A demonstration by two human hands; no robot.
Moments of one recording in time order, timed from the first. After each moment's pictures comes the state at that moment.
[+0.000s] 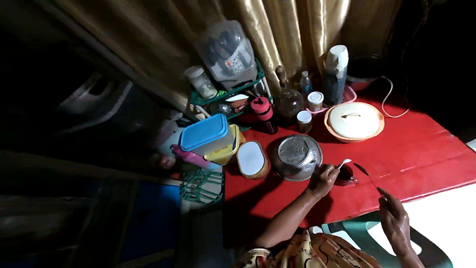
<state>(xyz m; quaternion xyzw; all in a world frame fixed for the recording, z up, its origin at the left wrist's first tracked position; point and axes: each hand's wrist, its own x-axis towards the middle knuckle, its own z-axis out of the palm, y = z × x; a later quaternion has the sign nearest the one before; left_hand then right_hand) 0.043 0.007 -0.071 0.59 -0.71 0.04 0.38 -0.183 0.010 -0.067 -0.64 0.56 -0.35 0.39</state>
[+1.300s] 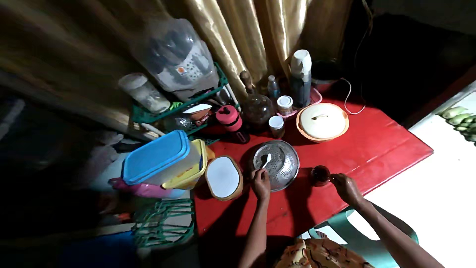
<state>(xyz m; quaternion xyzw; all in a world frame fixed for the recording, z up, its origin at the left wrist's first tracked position) 0.168 0.023 -0.137 0.81 -0.40 -0.01 0.42 -0.135 -0.056 -0.060 -0.76 0.51 -0.11 0.39</state>
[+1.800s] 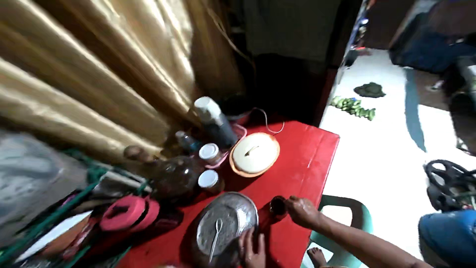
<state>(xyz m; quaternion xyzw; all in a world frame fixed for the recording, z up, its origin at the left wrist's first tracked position) 0.104 0.035 -0.121 0.66 -0.63 -0.09 0.41 -0.111 -0.056 -0.020 -0.71 0.58 0.04 0.39</state>
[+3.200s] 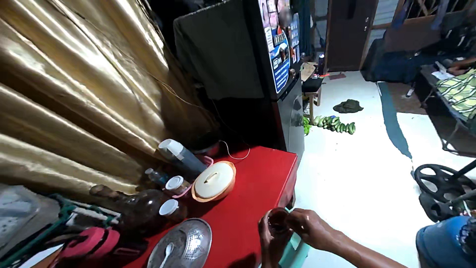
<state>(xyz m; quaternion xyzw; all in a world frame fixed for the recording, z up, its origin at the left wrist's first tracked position) -0.180 0.060 -0.048 0.52 -0.60 -0.37 0.48 -0.359 0.076 0.050 -0.75 0.46 -0.33 0.35</state>
